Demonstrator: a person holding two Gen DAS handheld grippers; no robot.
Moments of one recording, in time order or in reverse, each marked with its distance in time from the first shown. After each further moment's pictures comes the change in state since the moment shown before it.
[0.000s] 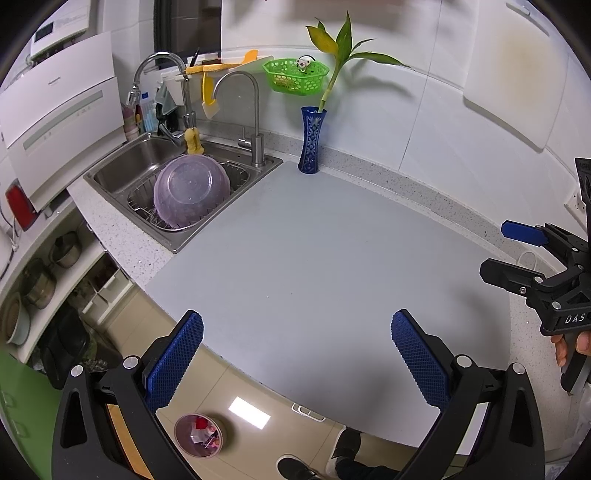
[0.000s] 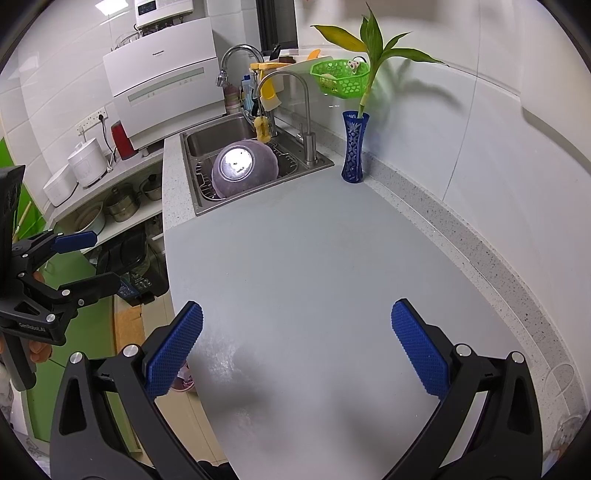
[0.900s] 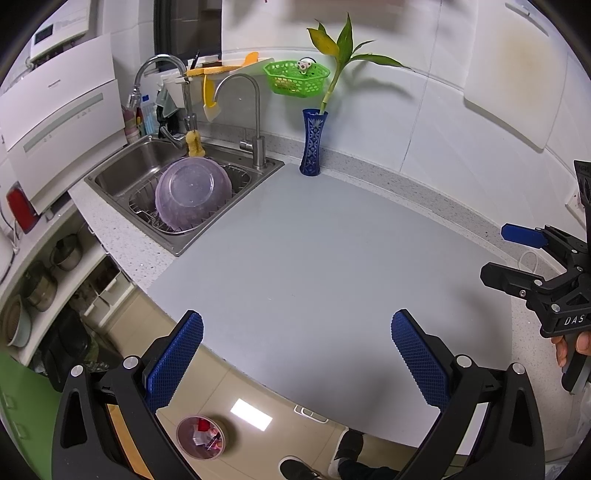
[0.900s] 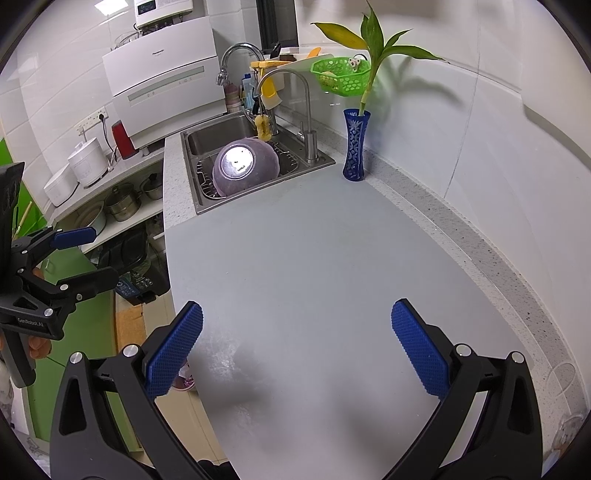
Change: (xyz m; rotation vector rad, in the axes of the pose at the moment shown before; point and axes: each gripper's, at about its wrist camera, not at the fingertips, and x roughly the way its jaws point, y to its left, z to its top) left arm -0.001 0.001 0.003 0.007 -0.004 0.005; right arm 0.003 -0.002 0.000 -0.003 0.005 0.007
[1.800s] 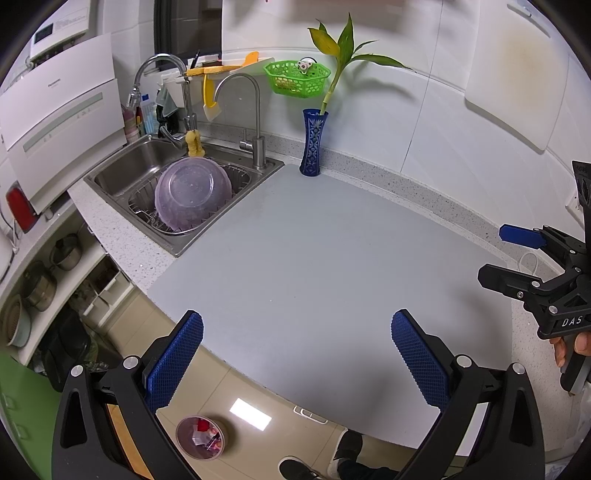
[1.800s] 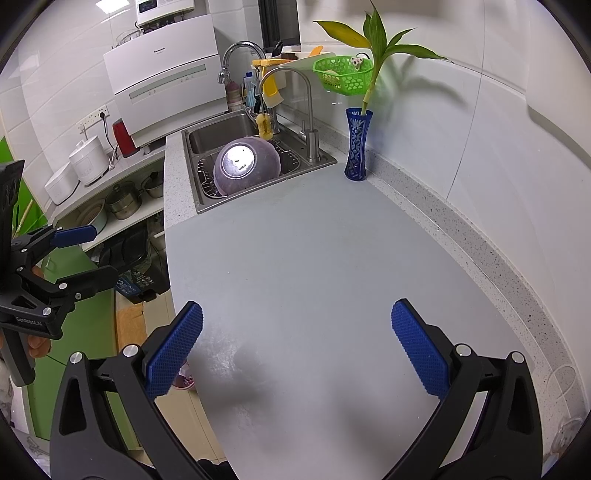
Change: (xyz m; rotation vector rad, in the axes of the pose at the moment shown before) left arm 0.001 0.002 0.001 -0.003 0.000 0.000; right arm 0.002 0.001 0.004 -0.006 0.004 0.003
